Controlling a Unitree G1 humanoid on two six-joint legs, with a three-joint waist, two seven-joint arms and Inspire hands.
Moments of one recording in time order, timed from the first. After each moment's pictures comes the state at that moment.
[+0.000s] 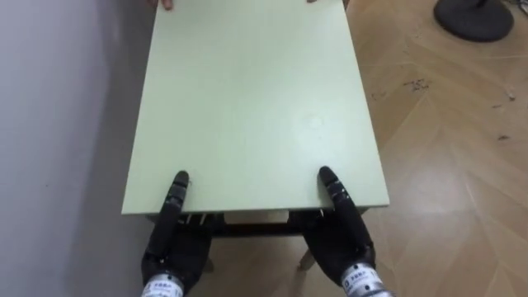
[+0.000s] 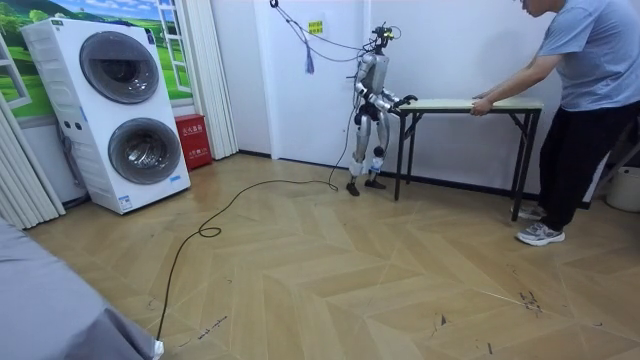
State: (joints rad) left arm 0.38 0.11 -0.22 0.01 -1.26 -0.11 0.03; right arm 0.22 -0.18 0.39 0.18 1.48 -0.10 0.11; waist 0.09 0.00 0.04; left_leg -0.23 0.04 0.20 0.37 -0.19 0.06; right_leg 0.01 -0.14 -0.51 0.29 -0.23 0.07
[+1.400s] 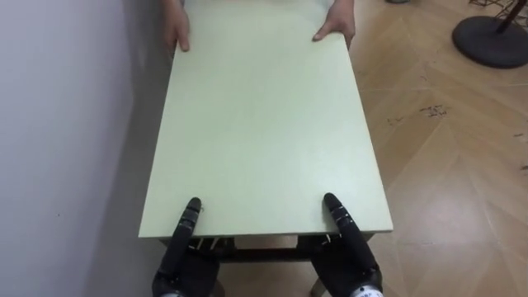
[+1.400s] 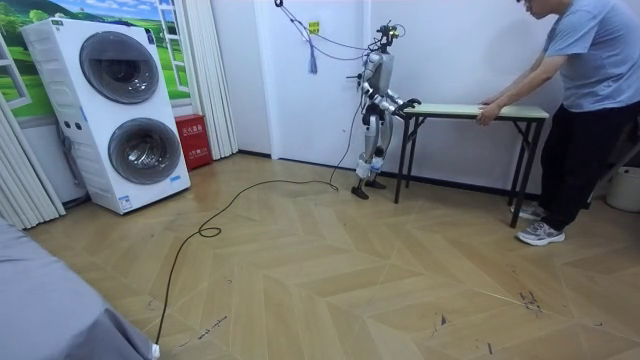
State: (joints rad) left arm 0.38 0.10 -0.22 0.16 -1.21 -0.04 -0.01; right arm 0.29 -0.16 0.33 0.27 1.42 -0.04 0.15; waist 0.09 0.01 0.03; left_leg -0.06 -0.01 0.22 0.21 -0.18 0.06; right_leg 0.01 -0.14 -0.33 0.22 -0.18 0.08
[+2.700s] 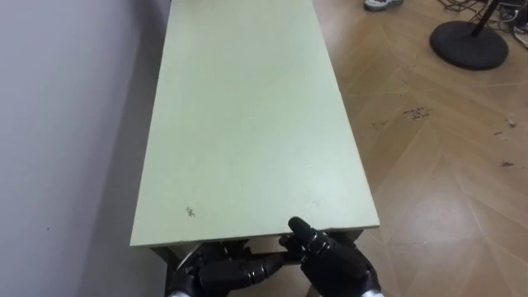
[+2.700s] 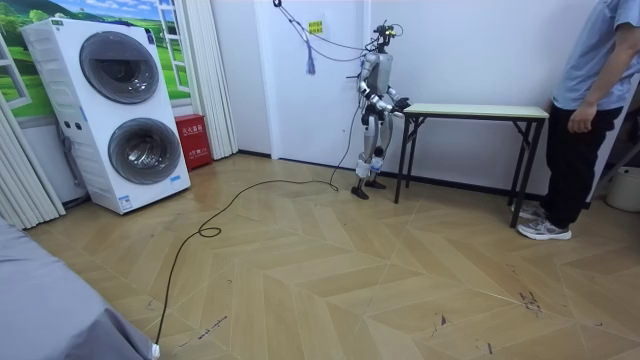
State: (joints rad) left arm 0.32 0.21 -0.26 0.15 -0.66 0.13 -0.26; right arm 0.25 -0.26 0.34 0.31 1.19 0.07 0.43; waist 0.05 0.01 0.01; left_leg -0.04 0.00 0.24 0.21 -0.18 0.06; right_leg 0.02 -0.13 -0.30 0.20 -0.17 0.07
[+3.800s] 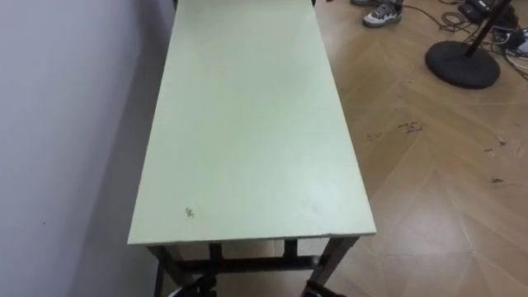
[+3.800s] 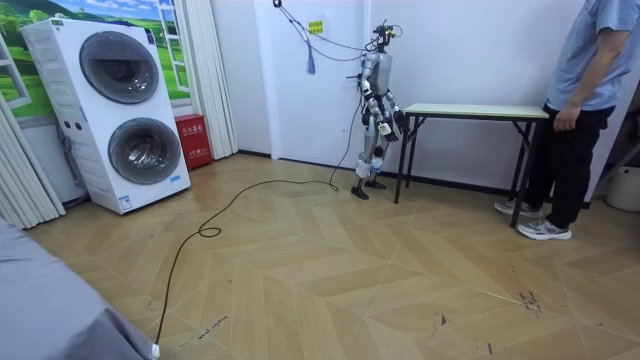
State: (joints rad) left arm 0.30 0.26 -0.23 0.53 -0.36 0.11 -0.15; right arm 0.14 -0.27 0.37 0.82 0.52 0.08 0.31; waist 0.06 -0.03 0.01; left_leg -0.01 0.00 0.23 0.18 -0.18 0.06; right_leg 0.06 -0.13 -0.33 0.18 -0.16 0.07
